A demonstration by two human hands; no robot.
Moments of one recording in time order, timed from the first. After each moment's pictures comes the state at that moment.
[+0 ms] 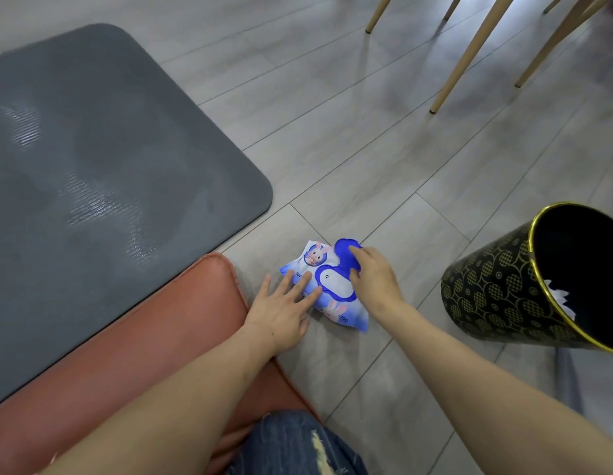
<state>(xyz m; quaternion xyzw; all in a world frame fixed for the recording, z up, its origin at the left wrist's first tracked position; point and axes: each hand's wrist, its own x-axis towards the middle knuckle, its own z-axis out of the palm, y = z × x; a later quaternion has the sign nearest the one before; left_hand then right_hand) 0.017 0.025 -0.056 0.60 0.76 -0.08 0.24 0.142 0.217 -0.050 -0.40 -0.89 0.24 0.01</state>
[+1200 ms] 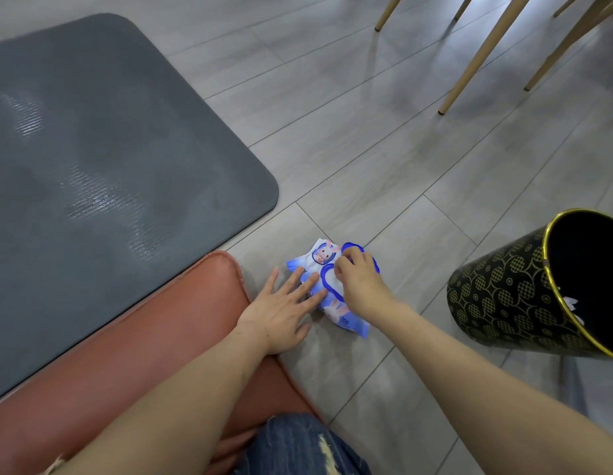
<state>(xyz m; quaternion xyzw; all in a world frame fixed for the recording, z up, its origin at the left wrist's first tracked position) 0.002 0.017 -0.067 0.66 0.72 -0.05 0.21 0.124 0.200 -0.056 -0.26 -0.95 0.16 -0.08</state>
